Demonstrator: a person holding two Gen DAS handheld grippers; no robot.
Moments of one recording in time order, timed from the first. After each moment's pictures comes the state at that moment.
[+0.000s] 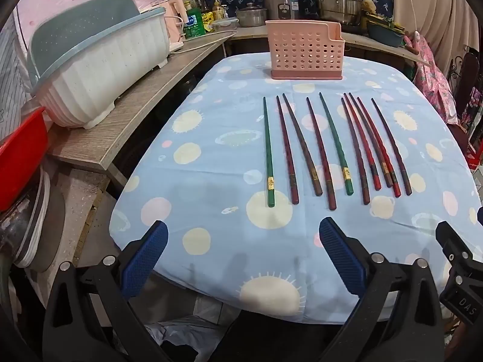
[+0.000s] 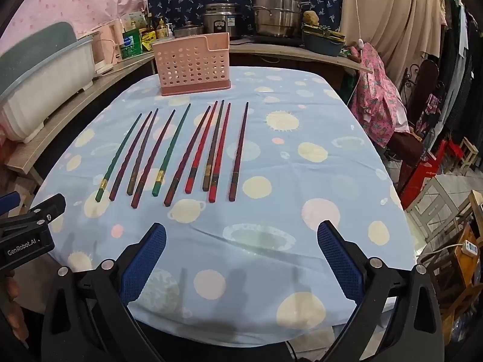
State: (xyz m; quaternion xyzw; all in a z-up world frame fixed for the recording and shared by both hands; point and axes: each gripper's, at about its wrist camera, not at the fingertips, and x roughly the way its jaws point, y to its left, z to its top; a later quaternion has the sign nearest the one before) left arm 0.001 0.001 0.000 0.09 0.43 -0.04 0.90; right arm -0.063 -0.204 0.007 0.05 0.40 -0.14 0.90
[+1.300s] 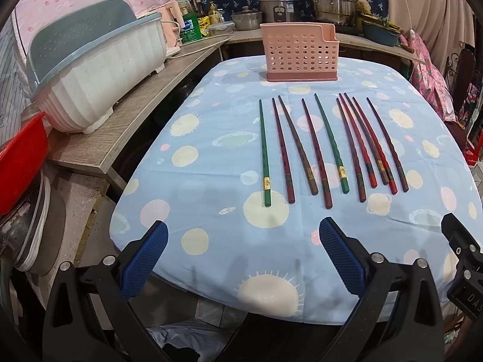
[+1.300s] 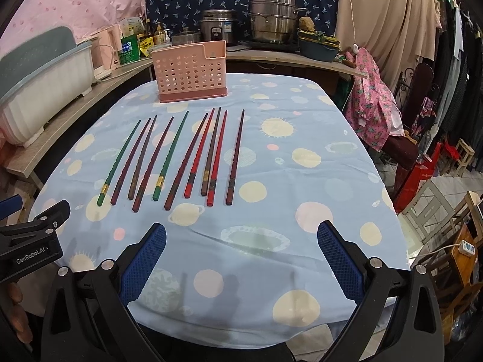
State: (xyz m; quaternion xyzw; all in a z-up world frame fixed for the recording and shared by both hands) left arm -0.006 -0.003 0.002 0.10 0.41 -0.05 0.90; right arm -0.070 -0.202 0.012 0.05 0.39 -0.15 0.91
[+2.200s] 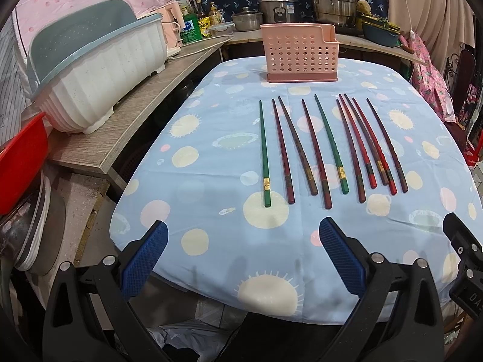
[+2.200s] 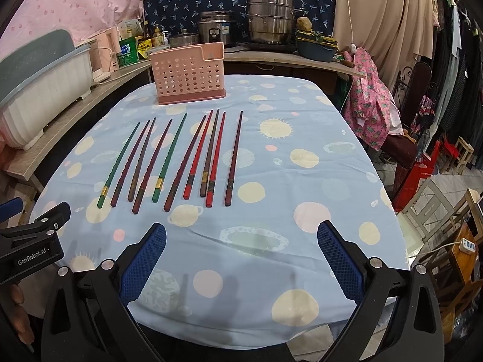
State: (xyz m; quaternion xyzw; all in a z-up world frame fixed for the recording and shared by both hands) left arm -0.006 -0.005 0.003 0.11 0.41 -0.05 0.91; right arm -0.073 -0.201 0.015 0.05 0.39 -0.15 0.91
